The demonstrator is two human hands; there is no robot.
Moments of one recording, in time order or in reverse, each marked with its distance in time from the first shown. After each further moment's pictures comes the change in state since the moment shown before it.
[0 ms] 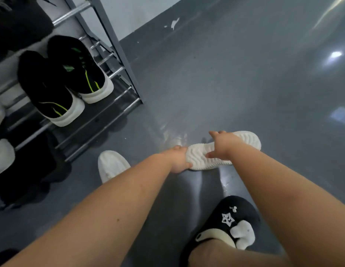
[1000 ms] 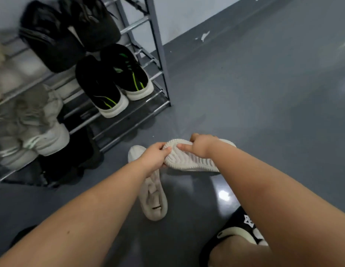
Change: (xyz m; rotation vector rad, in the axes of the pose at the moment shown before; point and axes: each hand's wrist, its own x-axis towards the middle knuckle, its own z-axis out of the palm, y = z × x) left_hand -0.082 -0.089 0.004 -1.203 0.405 -0.237; right_hand -0.019 -0.122 -0.010 0.102 -0.036 -0.202
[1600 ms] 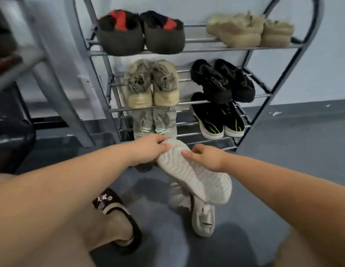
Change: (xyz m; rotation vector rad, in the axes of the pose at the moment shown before) left_hand -0.204 -0.031 -0.251 0.198 0.243 0.262; right_hand -0.130 -0.253 -0.007 -0.062 0.034 -0.441
